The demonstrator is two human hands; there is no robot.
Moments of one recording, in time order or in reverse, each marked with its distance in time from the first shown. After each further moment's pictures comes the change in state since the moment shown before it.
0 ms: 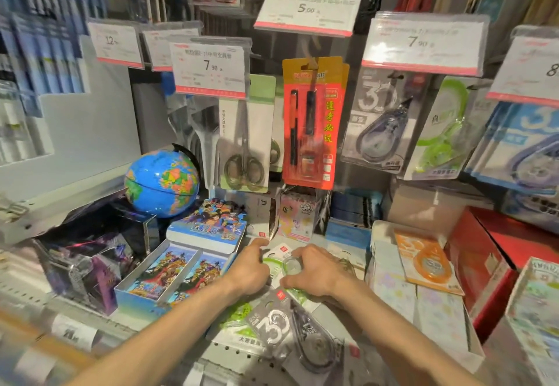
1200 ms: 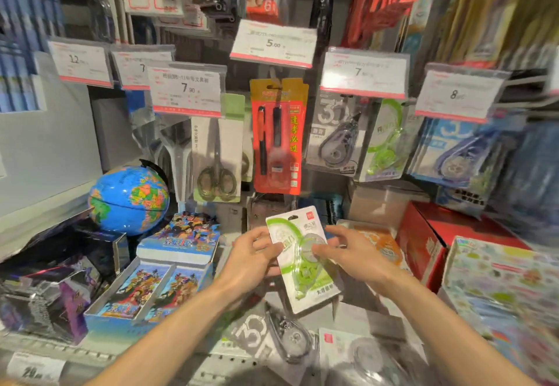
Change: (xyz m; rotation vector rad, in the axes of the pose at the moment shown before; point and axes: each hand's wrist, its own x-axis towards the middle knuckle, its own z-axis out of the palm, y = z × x) left_hand -0.060 0.064 0.004 -0.672 -0.140 0.239; right_hand -0.092 0.028 -0.078 0.711 0.233 0.120
